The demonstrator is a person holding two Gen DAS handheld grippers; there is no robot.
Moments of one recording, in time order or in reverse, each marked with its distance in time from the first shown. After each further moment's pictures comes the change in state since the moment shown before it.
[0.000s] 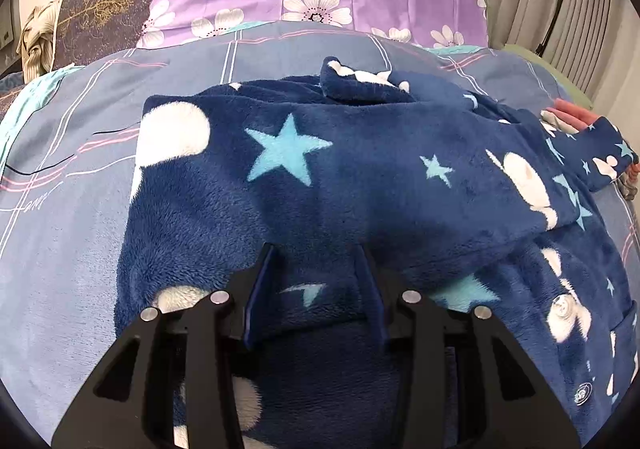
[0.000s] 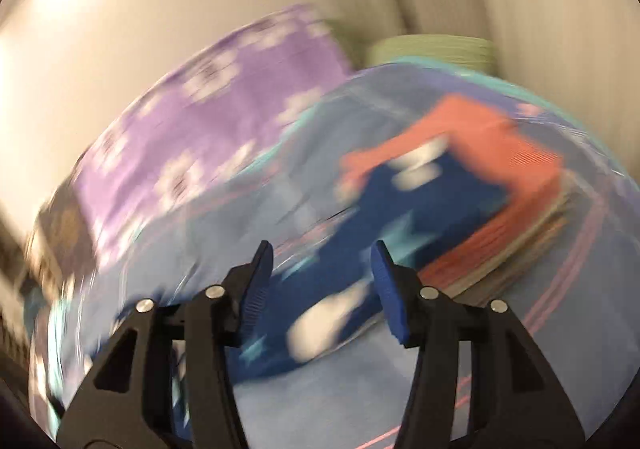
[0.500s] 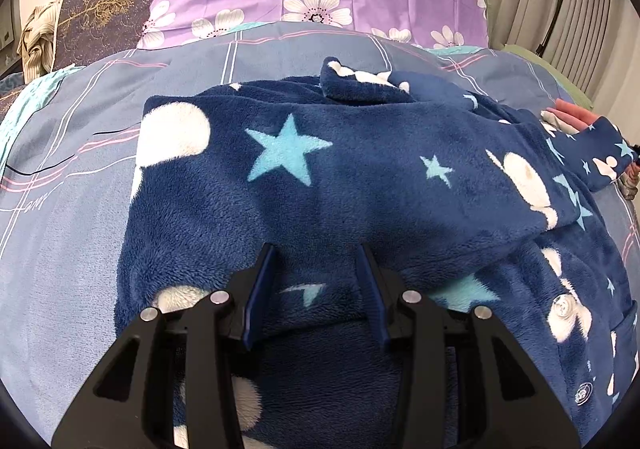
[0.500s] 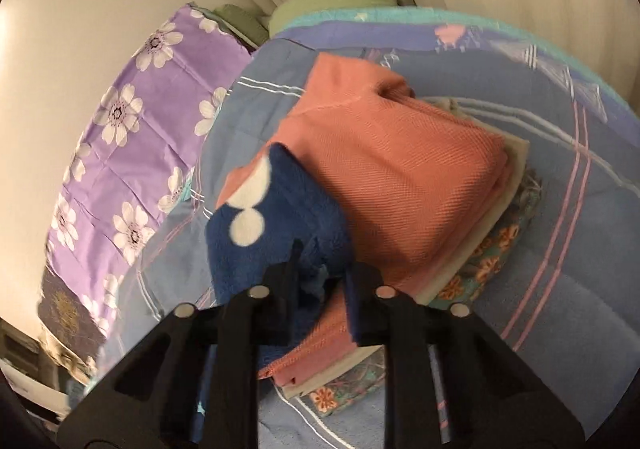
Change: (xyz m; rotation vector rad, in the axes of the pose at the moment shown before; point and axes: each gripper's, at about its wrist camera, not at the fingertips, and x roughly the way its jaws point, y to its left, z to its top) left arm 0.000 0.001 -0.001 0.000 -0.004 0.000; right arm 0.049 -0.064 0.012 0.189 0.058 -0.065
